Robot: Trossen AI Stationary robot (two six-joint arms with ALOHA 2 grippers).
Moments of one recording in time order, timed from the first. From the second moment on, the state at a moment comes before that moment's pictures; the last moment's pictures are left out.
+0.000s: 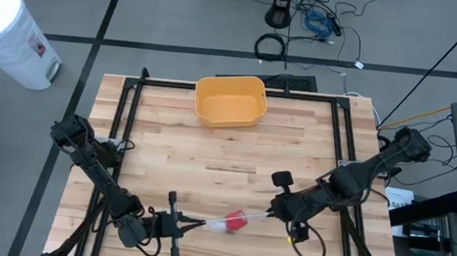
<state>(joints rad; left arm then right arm) -0.85 1.66 0.90 0.64 -1.00 -0.02 0.57 1.42 1.38 -0.82 0.15 0.19</state>
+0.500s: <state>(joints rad) -0.86 1.66 0.90 0.61 -1.03 -0.03 0.58 1.38 1.38 -0.90 0.13 0.24</state>
